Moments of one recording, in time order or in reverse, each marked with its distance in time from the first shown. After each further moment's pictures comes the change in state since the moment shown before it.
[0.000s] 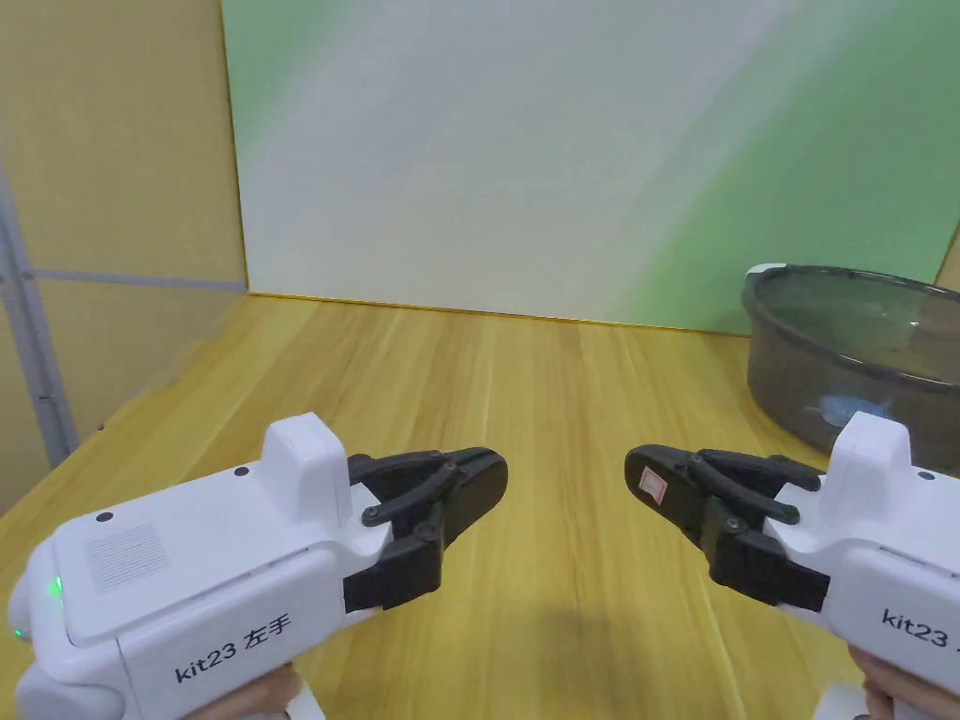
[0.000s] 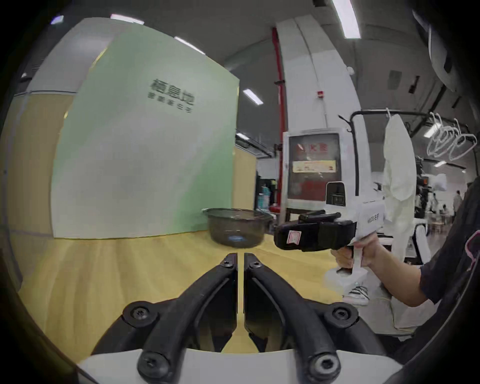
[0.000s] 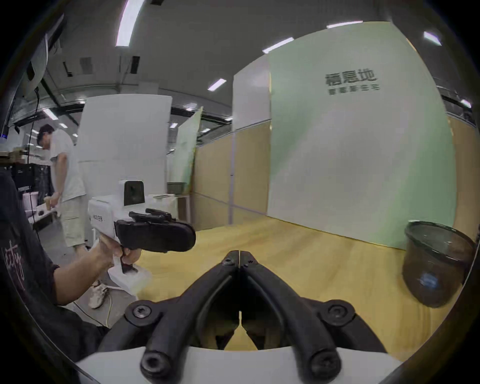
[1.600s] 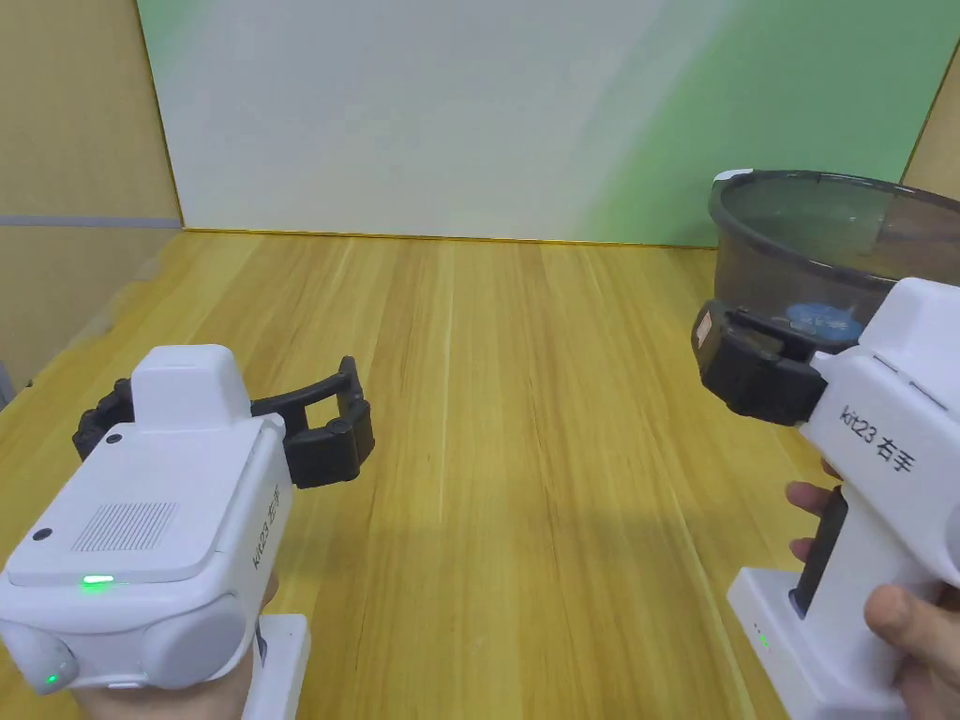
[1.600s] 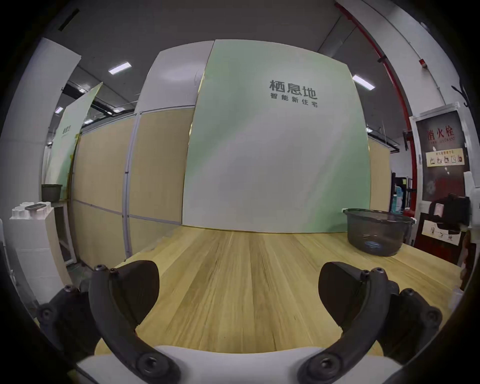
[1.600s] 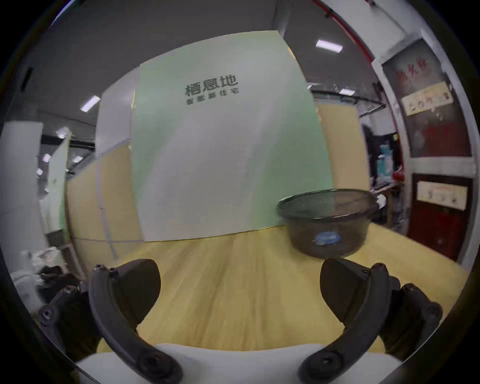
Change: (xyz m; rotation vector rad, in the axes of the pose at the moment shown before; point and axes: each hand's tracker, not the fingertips) left arm -0.009 -0.021 -0.040 -0.015 0.866 -0.021; right arm 0.016 -0.005 -0.005 0.048 -0.907 -0.228
